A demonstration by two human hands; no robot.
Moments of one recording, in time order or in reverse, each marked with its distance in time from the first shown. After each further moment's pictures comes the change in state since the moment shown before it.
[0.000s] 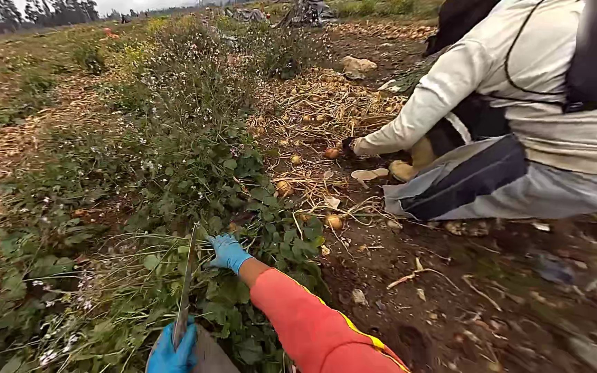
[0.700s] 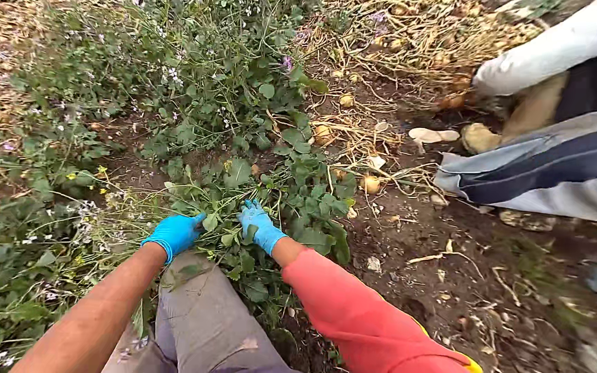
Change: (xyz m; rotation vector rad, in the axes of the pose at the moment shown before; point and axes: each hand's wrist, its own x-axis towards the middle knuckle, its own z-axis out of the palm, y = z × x) left_hand 0.147 0.037 -0.027 1.323 -0.493 0.049; right_hand -0.059 0.004 0.060 -0.250 -0.196 -0.063
